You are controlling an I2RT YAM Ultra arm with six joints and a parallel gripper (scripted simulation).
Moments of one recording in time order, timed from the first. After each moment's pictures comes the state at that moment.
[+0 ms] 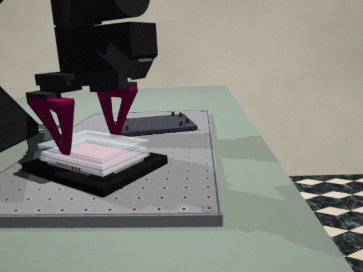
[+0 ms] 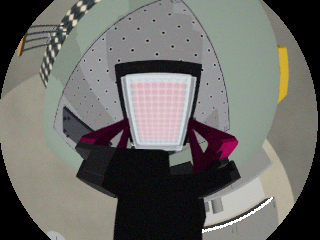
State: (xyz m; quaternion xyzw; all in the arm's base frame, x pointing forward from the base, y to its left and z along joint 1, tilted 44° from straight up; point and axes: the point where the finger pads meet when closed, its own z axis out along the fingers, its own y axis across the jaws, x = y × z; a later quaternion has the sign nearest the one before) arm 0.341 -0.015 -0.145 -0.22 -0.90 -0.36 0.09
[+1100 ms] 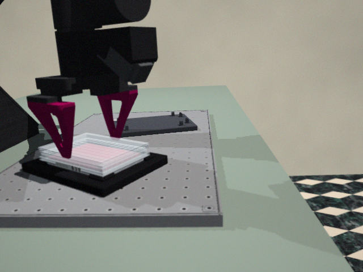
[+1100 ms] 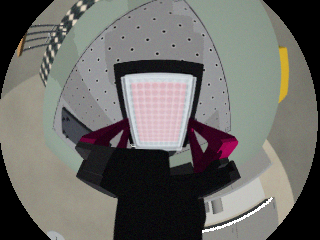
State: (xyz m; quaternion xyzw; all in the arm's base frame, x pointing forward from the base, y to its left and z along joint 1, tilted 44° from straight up) arm 0.341 -0.012 -0.147 -0.22 -0.90 -0.36 0.09
